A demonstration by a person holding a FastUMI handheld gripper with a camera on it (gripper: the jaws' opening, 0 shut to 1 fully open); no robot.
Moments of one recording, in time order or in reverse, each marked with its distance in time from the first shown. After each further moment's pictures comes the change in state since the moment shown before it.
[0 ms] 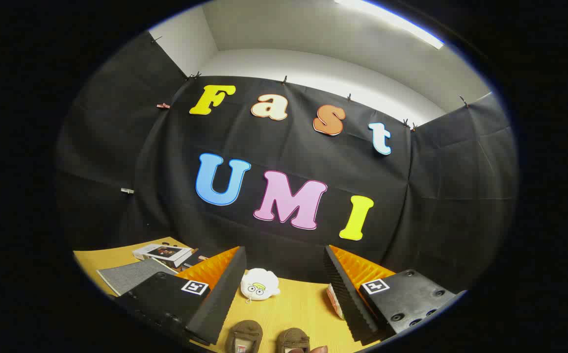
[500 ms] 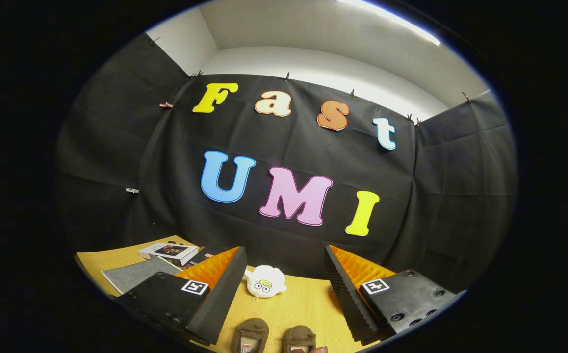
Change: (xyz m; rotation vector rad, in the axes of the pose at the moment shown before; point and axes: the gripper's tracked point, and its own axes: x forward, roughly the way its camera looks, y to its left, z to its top) arm -0.001 0.005 -0.010 0.020 0.032 0.025
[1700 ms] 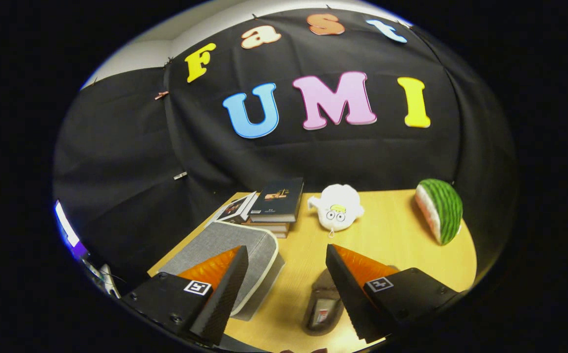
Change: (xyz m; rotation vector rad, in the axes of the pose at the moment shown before) arm 0.011 0.087 -0.149 0.508 0.534 0.368
